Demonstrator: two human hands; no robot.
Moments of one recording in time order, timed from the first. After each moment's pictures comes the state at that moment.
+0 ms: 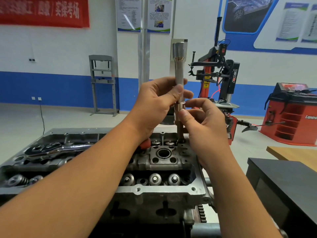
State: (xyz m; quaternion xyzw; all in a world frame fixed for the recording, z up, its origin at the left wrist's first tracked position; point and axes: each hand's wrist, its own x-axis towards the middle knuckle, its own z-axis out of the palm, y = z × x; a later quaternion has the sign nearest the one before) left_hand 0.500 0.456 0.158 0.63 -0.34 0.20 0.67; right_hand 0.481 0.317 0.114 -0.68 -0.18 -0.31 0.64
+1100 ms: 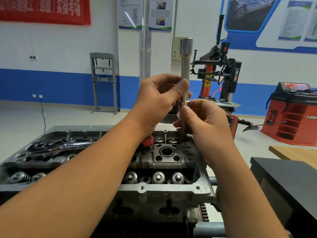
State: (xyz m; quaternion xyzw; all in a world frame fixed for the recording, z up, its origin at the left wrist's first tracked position) left_hand 0.504 0.459 0.157 0.62 -0.34 0.21 0.67; right_hand 0.483 0.314 0.114 -0.69 -0.21 -0.26 0.65
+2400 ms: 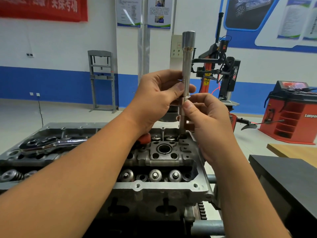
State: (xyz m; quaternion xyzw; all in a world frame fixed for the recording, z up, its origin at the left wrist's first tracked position) left_hand 0.506 0.459 0.157 0.63 -0.37 0.19 0.66; right_hand 0.487 0.312 0.116 -0.65 -0.19 -0.26 0.69
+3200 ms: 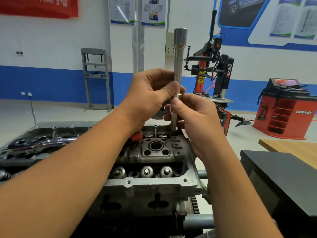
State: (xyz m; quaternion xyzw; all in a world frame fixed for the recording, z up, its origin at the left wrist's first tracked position) left_hand 0.504 0.457 0.156 0.65 -0.35 0.21 0.64; right_hand 0.481 0.313 0.118 -0.66 -0.21 -0.22 0.69
